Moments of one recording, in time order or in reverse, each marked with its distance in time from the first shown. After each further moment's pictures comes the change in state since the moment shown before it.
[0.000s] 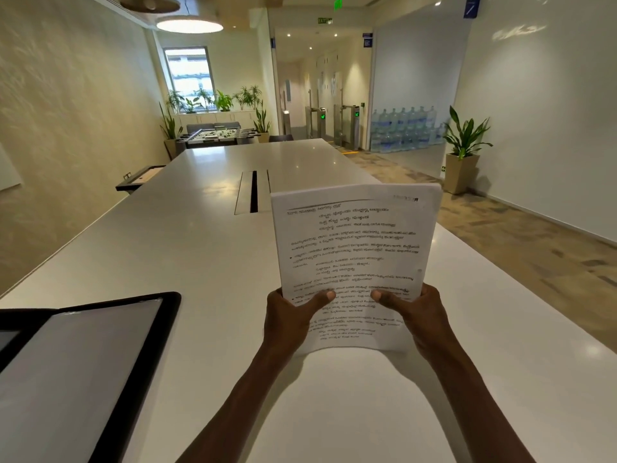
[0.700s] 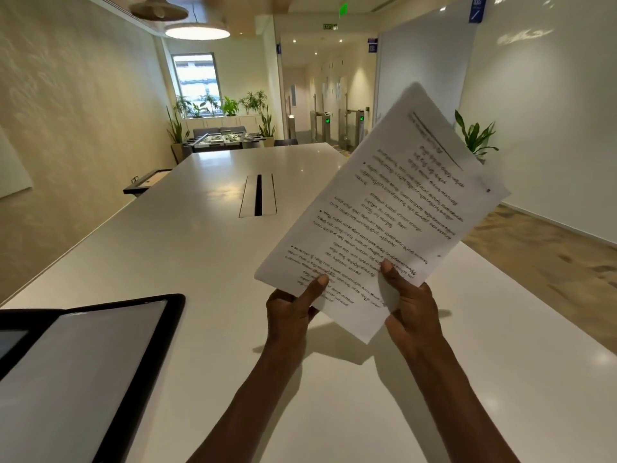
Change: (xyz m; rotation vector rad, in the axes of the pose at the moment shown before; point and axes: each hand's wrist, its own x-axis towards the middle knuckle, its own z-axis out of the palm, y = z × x) left_hand -0.001 0.015 0.014 -0.547 0.041 -0.035; right_hand 0.002 -0.028 0.041 0.623 0.106 0.075
